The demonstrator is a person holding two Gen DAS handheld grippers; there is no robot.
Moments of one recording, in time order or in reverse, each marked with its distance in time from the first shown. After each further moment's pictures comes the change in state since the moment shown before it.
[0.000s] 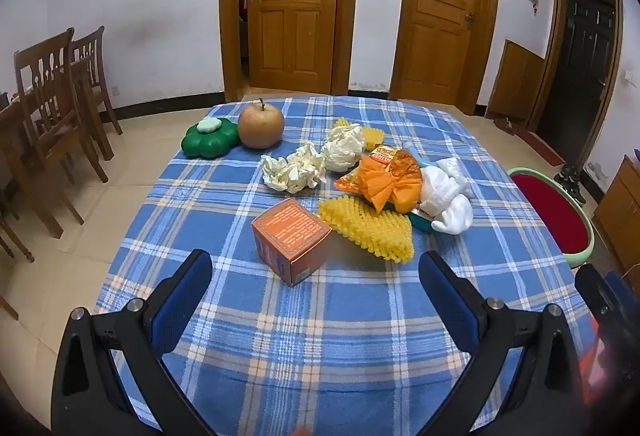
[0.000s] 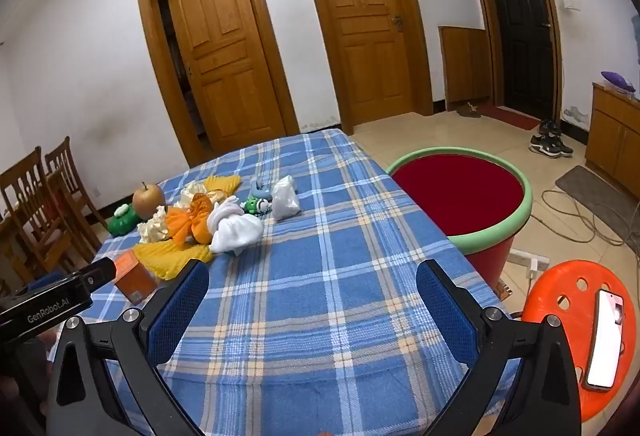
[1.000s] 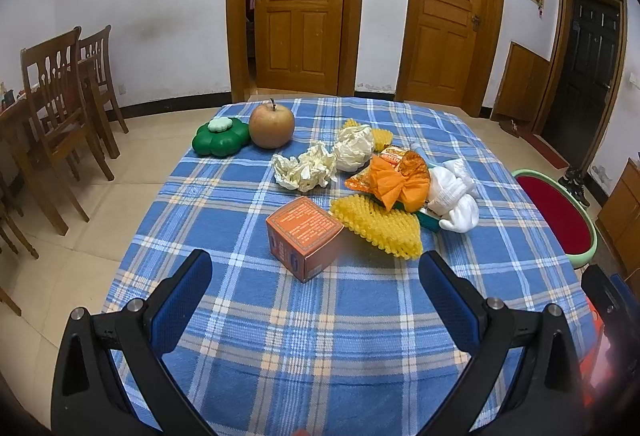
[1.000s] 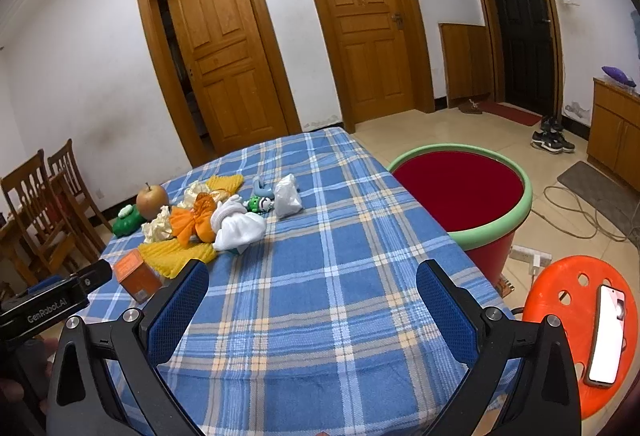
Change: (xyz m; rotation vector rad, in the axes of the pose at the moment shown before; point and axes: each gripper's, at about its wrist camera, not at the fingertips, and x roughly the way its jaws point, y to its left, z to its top) left arm -0.006 0.006 0.000 -0.001 -0.006 0.026; right arm -0.005 -0.001 0.002 0.009 0.000 0.012
